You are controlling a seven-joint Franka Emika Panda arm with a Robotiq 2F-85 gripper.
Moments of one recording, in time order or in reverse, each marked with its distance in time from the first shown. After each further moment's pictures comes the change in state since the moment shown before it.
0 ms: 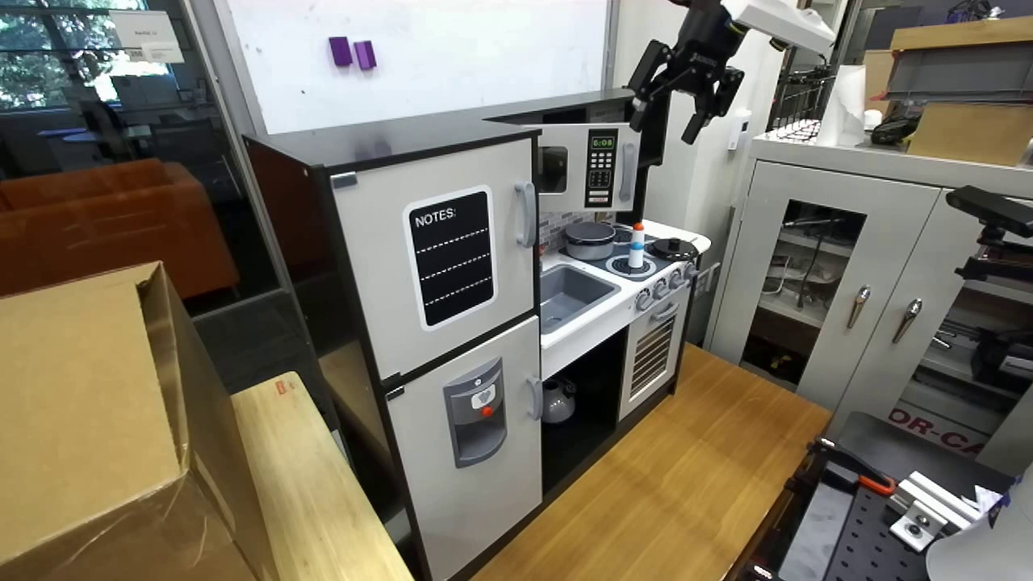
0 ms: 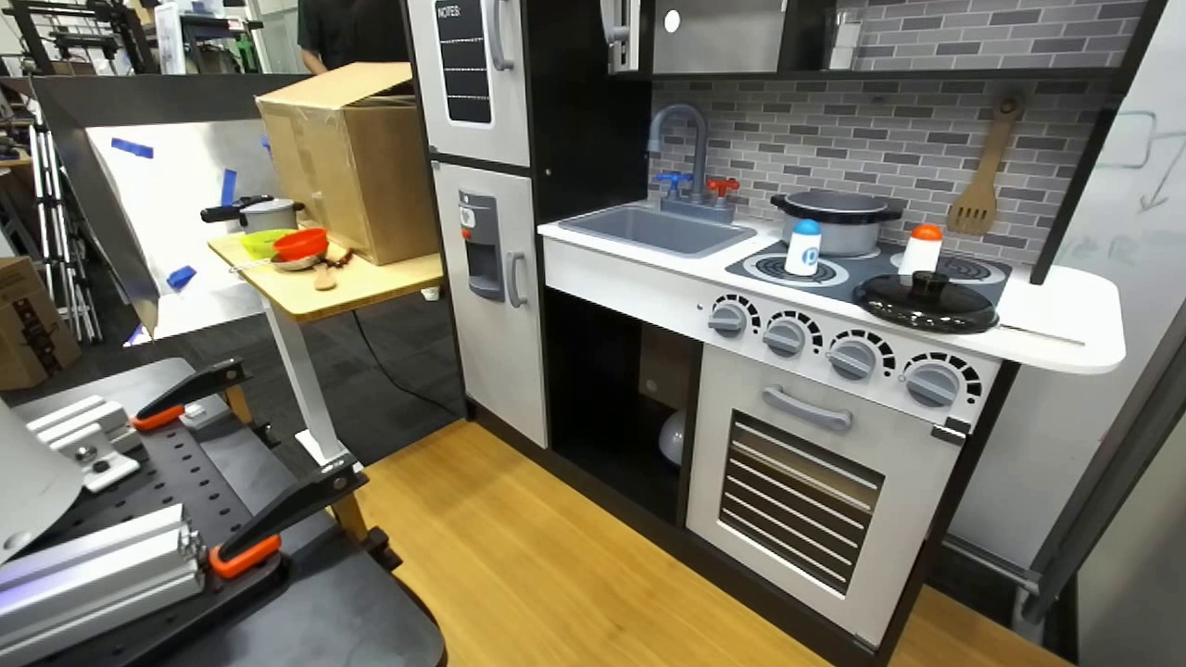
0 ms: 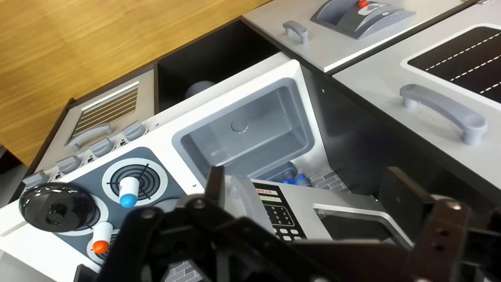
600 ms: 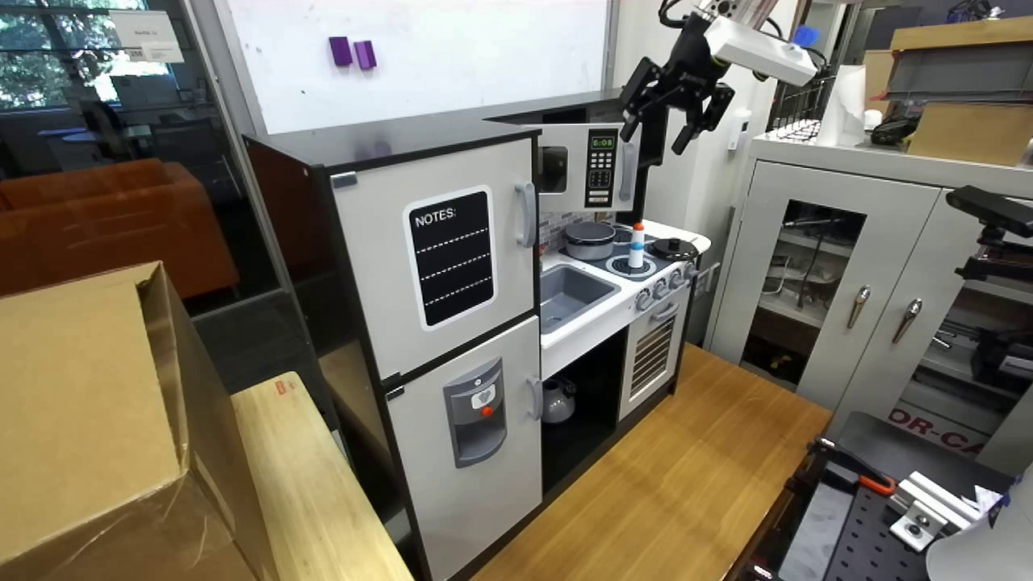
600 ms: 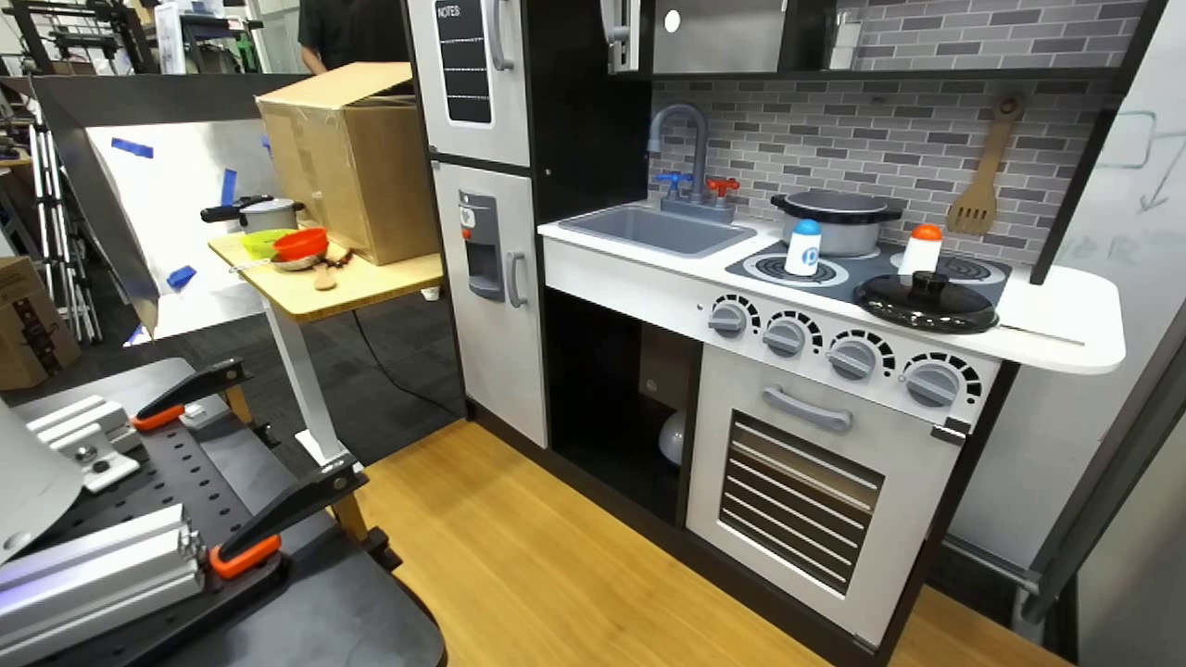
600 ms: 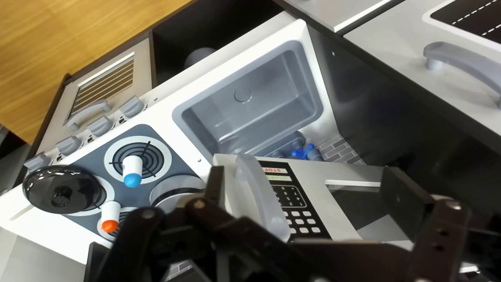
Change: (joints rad) arm -0.005 -0.004 0.017 -0.092 -0.028 0.202 0.068
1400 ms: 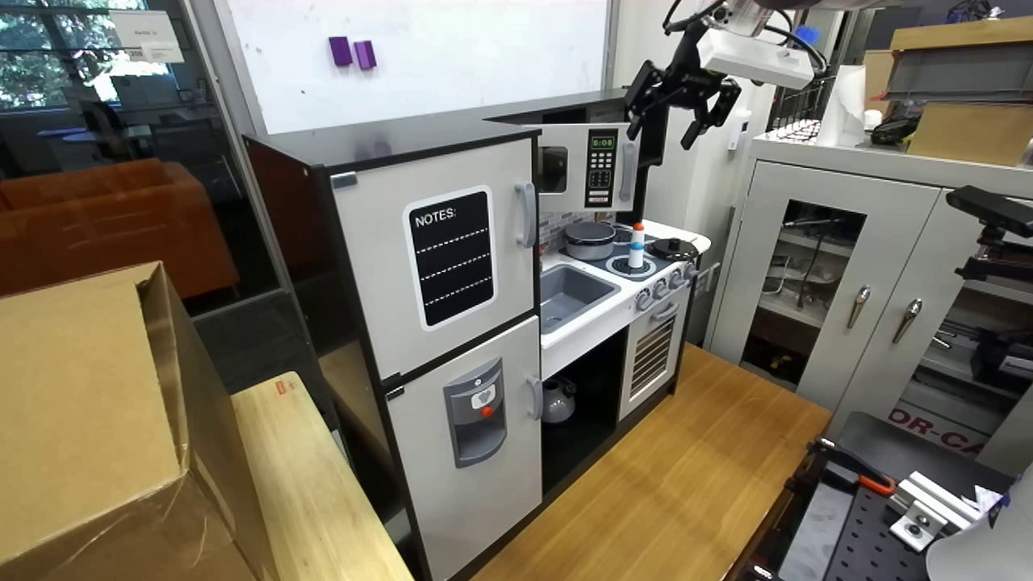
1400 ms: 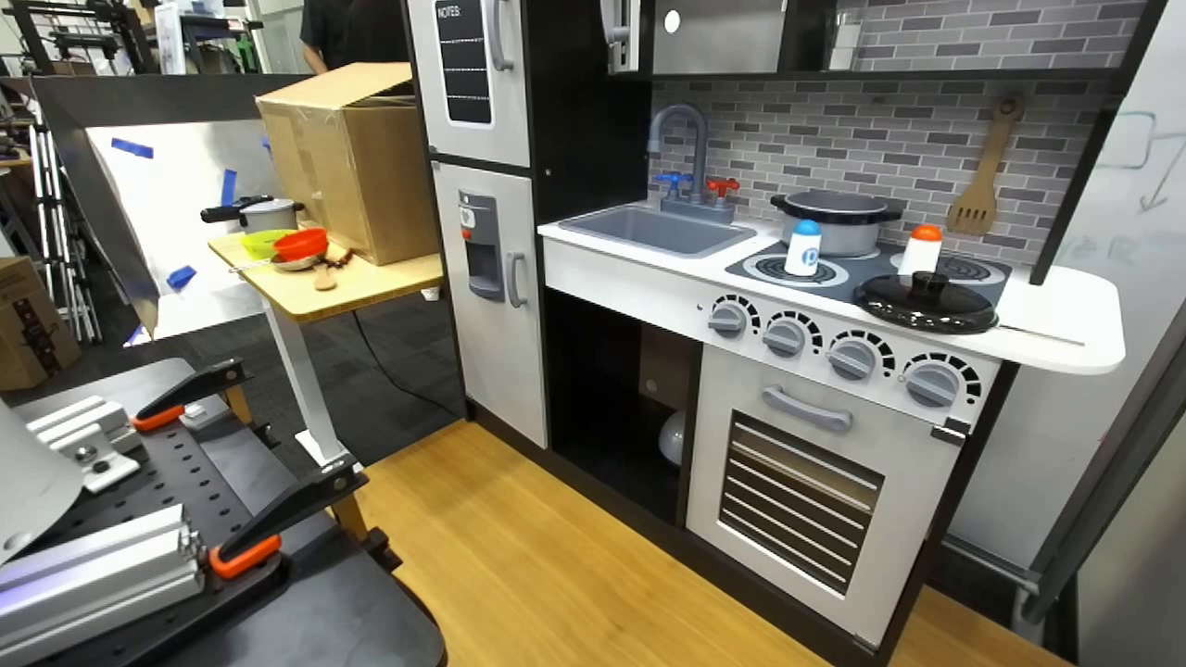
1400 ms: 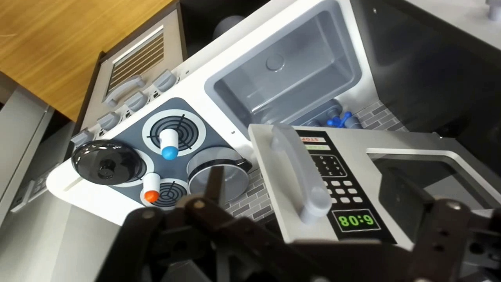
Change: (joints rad) arm -0.057 -0.001 0.043 -0.022 -0.140 0.077 0.149
